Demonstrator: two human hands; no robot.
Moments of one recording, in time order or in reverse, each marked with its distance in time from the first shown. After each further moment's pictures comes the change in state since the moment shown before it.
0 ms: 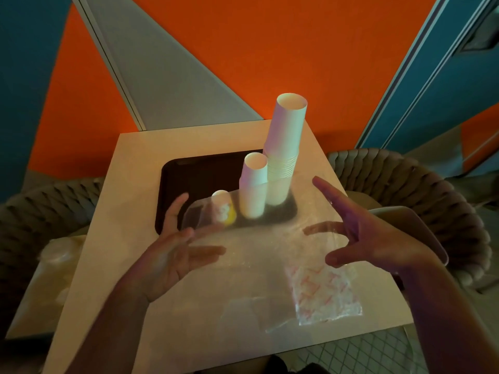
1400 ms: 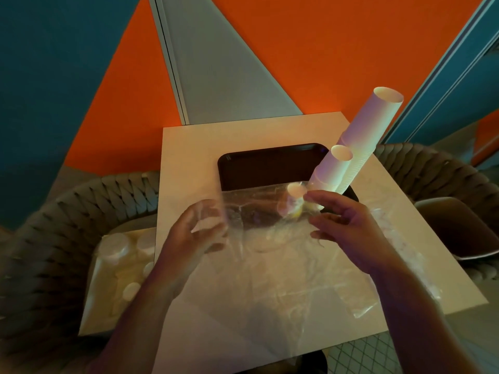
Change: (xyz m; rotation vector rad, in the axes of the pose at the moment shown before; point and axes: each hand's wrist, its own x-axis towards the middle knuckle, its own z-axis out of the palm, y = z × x) left_hand -0.067 0.081 -0.135 0.435 0.303 0.158; right_hand 0.132 0.016 0.206 0.020 0.539 -0.097
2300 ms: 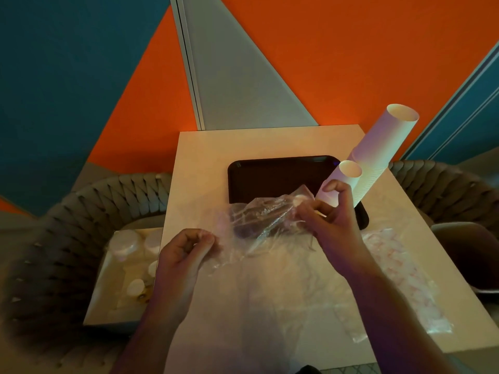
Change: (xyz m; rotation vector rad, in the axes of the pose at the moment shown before) left_hand -0.025 -0.014 0.022 -0.092 0.313 0.128; right_hand 0.029 -0.008 0.022 0.280 0.017 -0.083
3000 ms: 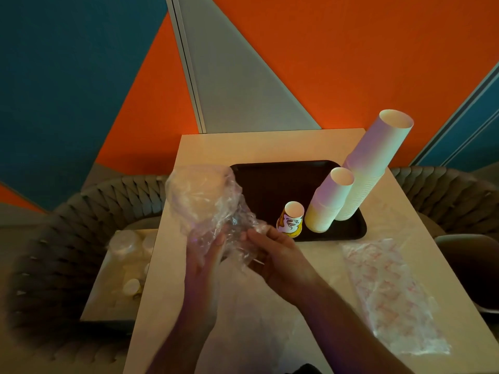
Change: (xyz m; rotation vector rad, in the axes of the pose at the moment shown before) left_hand -0.017 -0.012 0.078 -0.090 0.155 0.011; right_hand -0.008 0.027 0.030 0.310 -0.153 0.597
